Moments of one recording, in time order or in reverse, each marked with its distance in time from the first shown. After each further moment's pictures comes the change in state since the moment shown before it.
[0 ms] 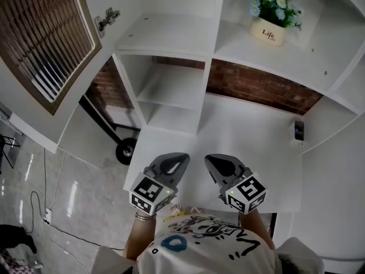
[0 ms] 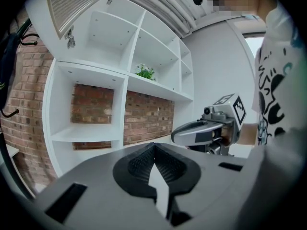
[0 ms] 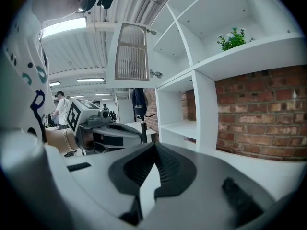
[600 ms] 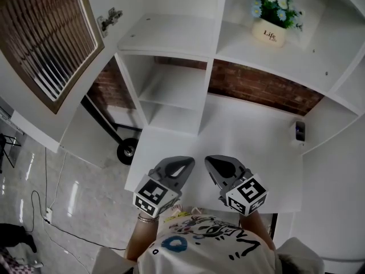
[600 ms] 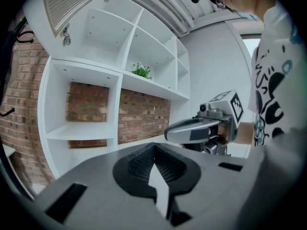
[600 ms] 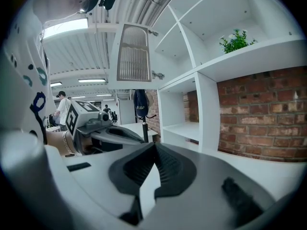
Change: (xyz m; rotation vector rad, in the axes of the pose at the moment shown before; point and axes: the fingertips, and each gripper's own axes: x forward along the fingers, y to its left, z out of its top) left arm 0.001 -0.015 -0.004 0.007 0.023 -0.037; right arm -0.001 0.008 0.005 -0.004 -0.012 0.009
